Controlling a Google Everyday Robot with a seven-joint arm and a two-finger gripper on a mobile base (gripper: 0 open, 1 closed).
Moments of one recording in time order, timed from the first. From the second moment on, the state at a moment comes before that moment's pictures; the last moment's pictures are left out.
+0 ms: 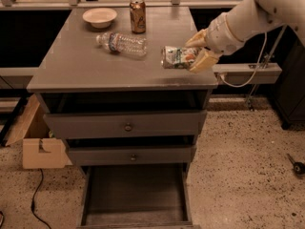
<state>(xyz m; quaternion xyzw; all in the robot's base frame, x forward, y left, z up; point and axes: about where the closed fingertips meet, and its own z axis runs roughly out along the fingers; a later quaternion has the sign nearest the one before) 0.651 -0.125 0.891 -0.72 0.61 0.05 0.34</state>
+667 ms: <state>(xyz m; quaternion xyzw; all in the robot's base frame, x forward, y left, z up) 0.697 -0.089 0.878 -0.71 0.62 0.10 0.33</state>
